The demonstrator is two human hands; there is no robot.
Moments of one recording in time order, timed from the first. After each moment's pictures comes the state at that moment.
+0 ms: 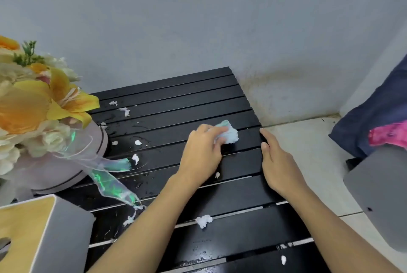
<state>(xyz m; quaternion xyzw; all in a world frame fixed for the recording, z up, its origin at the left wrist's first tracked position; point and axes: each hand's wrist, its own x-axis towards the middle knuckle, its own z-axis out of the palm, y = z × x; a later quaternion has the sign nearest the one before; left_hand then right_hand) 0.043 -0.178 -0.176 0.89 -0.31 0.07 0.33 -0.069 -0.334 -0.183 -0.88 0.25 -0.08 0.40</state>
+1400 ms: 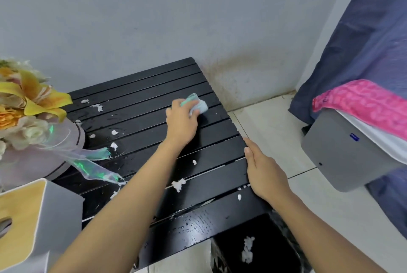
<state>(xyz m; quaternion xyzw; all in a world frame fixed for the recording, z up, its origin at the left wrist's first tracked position) 0.039 -0.215 -0.169 0.91 -0.24 -0.02 0.34 -0.177 -0.319 -0.182 -0.87 0.33 -0.01 0.36</state>
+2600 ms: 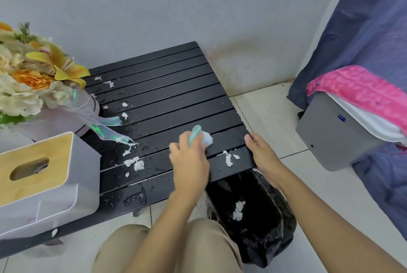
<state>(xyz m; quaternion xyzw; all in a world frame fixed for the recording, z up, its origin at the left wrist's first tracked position) -0.156 -0.143 -0.171 0.95 -0.18 0.03 0.26 -0.225 -0.314 -0.197 -0.67 0.31 -0.02 0.68</state>
